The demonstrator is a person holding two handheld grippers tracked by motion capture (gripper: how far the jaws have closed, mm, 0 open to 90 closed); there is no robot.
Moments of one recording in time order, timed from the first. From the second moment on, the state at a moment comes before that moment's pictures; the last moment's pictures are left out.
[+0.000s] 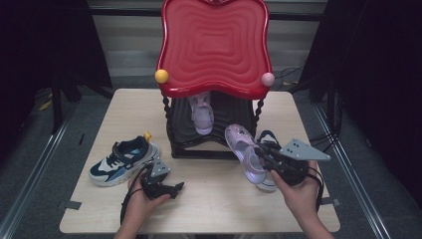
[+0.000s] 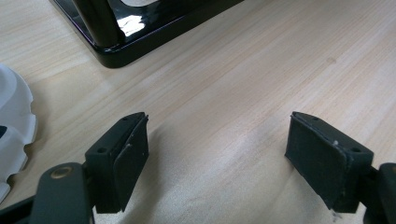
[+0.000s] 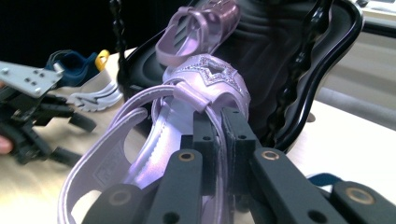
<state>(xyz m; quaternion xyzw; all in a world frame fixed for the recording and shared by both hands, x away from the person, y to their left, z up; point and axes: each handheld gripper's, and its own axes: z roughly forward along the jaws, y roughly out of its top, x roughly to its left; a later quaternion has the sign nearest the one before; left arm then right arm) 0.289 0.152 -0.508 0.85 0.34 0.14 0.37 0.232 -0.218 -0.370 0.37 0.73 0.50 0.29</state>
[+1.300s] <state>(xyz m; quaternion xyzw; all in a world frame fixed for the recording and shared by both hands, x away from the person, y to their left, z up) 0.289 0.152 -0.508 0.85 0.34 0.14 0.37 0.284 -0.183 -0.360 0.40 0.68 0.49 0.37</state>
